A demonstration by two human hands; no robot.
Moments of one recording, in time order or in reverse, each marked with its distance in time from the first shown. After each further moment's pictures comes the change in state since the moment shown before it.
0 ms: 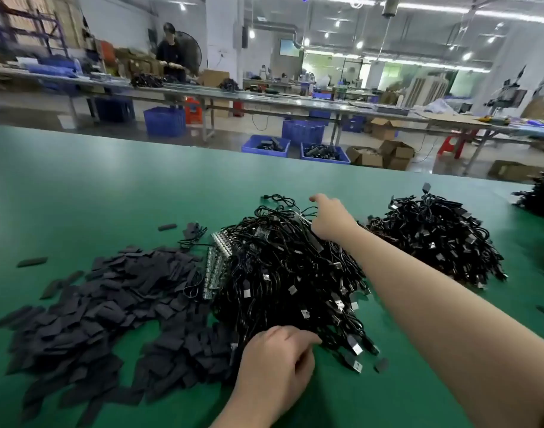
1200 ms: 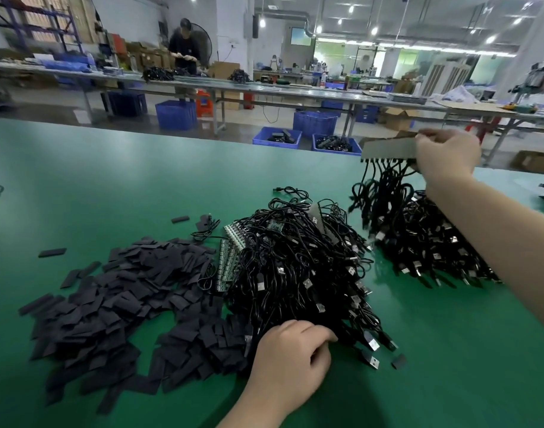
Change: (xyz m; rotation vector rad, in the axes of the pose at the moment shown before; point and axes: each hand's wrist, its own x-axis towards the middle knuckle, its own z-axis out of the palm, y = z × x) left_hand 0.000 -0.001 0.001 -0.073 0.016 0.009; right_hand 0.001 0.052 -0.101 0.771 0.752 0.210
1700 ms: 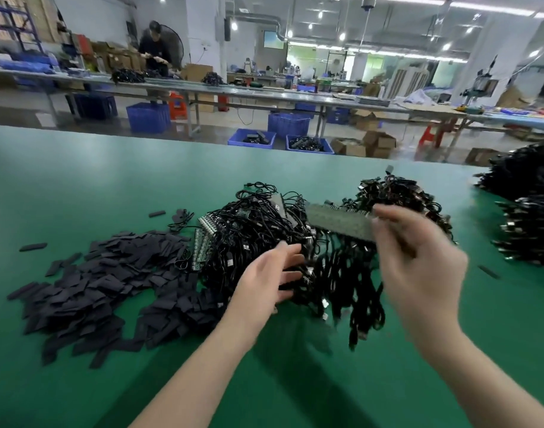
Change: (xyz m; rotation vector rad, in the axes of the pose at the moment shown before) left_hand 0.026 0.074 -0.061 -0.956 -0.076 -0.561; right_hand -0.210 0.019 -0.135 -0.031 -0.009 -0.613
